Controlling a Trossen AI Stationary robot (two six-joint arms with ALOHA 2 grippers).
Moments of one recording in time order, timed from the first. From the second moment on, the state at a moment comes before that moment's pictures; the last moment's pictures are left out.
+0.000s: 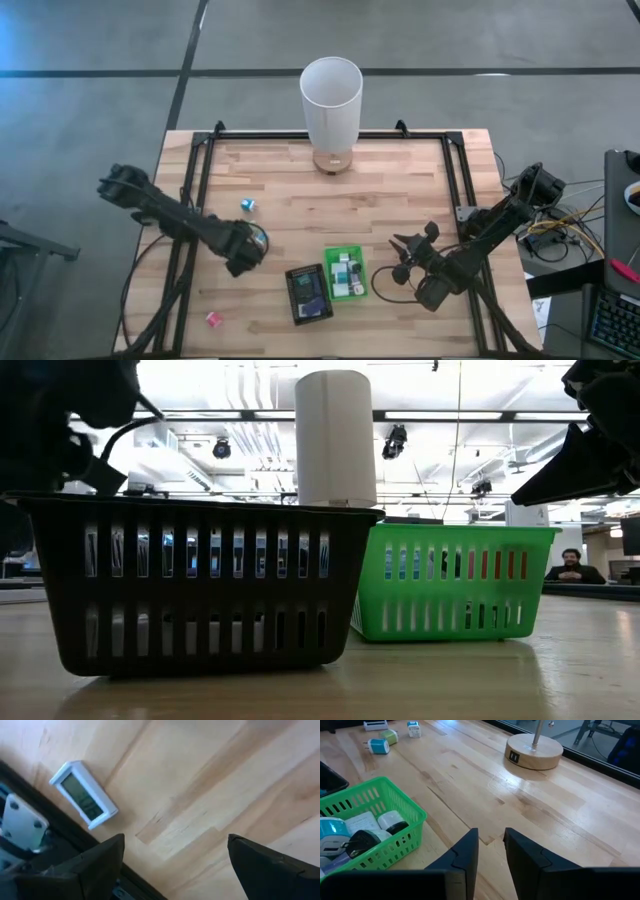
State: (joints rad) left arm -0.40 1.49 0.83 -1.20 -0.01 -1.11; right arm 0.79 1.49 0.70 -0.67 1.13 1.44
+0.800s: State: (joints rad) left arm -0.23 1.42 0.73 -1.21 0.01 -0.95; right arm 0.79 1.49 0.70 -0.66 1.13 1.44
